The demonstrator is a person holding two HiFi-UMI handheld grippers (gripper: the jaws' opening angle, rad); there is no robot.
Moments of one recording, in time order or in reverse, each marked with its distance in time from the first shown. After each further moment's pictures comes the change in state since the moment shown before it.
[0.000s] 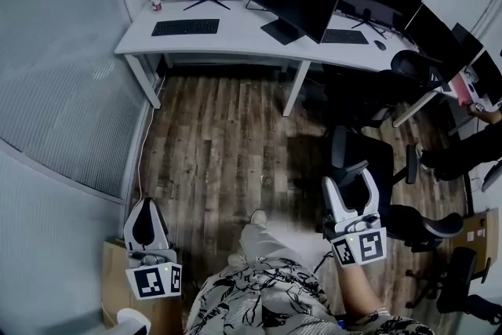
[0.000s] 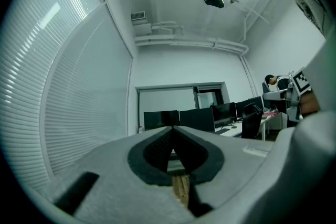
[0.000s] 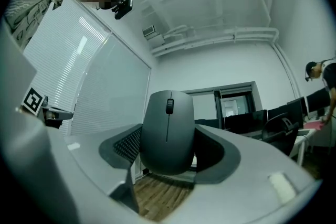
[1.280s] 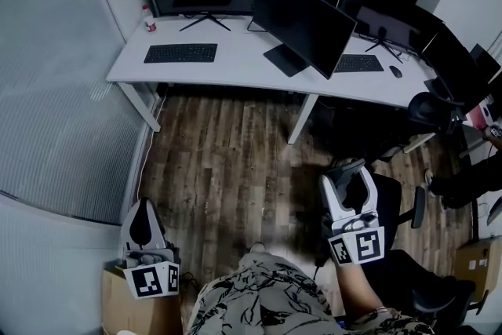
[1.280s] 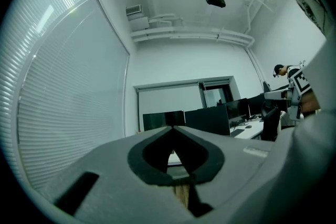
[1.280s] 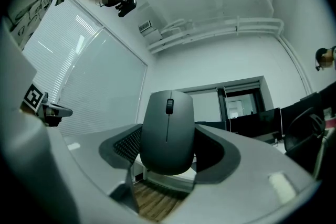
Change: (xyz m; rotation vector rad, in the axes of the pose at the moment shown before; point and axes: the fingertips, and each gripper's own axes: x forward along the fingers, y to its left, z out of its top) left arm 0.222 -0.013 0.002 0.034 -0.005 0.057; right arm 0.205 -0.119 -0.030 -0.004 -0.022 0.040
